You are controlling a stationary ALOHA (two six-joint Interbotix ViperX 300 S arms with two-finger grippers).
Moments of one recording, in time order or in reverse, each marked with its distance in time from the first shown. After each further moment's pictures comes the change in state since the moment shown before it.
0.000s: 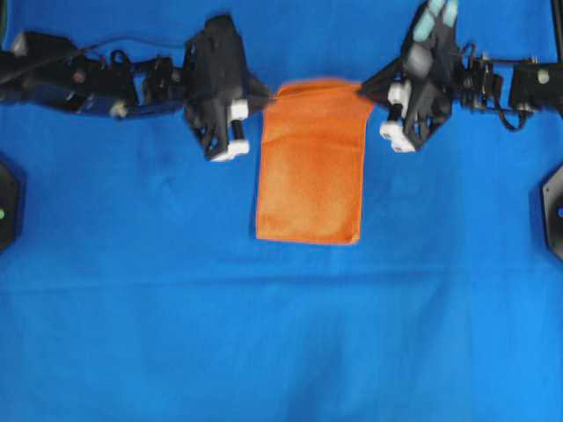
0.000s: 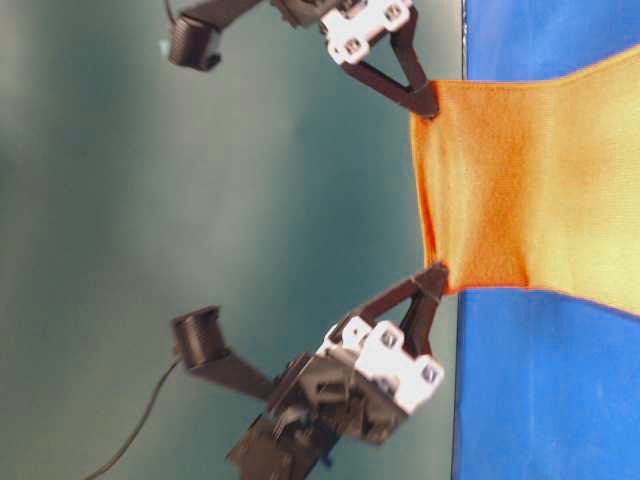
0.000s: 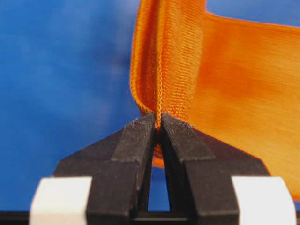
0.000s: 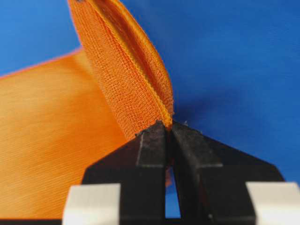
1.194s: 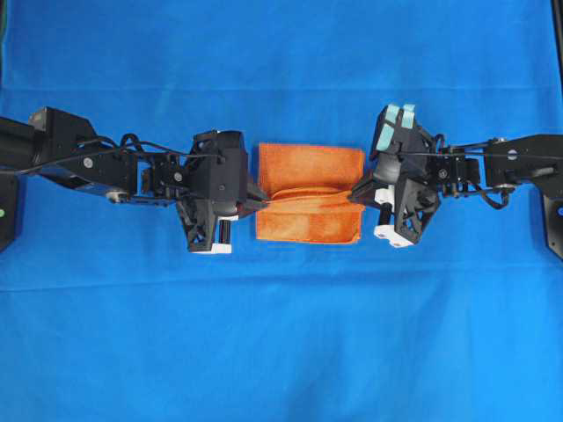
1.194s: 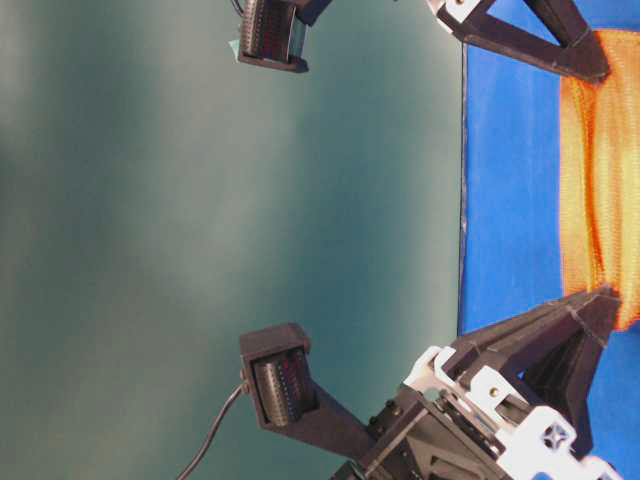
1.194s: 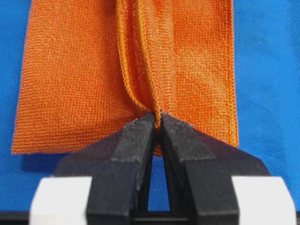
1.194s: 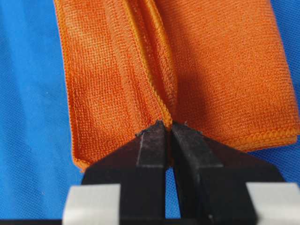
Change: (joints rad) left arm -0.247 0.091 0.074 0.002 -0.086 -0.077; right arm 0.305 0.133 0.020 0.181 0.020 -0.002
